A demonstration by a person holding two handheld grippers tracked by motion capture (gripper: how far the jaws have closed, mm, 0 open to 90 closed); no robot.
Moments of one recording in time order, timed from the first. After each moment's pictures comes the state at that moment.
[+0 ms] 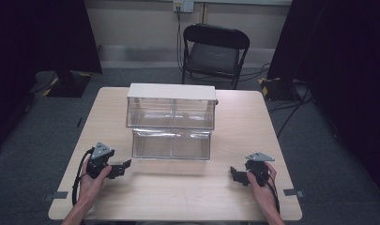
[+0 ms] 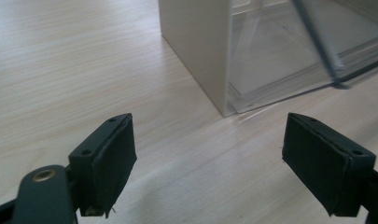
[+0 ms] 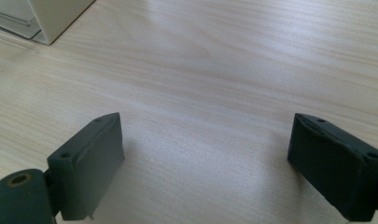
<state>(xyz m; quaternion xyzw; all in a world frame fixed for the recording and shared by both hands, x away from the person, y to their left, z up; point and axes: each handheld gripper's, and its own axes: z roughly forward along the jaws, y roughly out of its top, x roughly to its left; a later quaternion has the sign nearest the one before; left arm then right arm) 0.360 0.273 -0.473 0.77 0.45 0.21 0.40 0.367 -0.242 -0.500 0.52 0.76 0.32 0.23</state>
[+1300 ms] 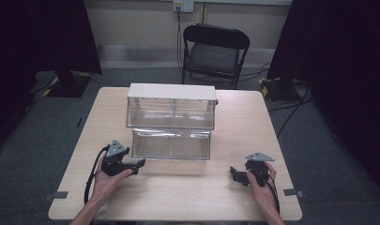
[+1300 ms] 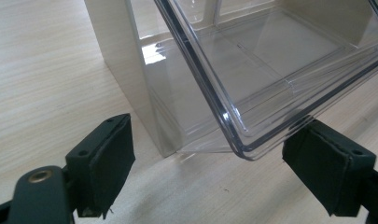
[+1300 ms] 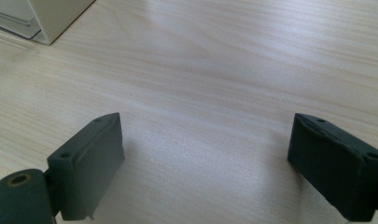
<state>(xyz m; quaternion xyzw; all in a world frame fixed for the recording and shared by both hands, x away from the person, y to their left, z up) 0.372 0.234 -0.473 0.78 0.42 0.19 0.43 0.367 -0.242 -0.500 0.52 0.76 0.33 0.23</state>
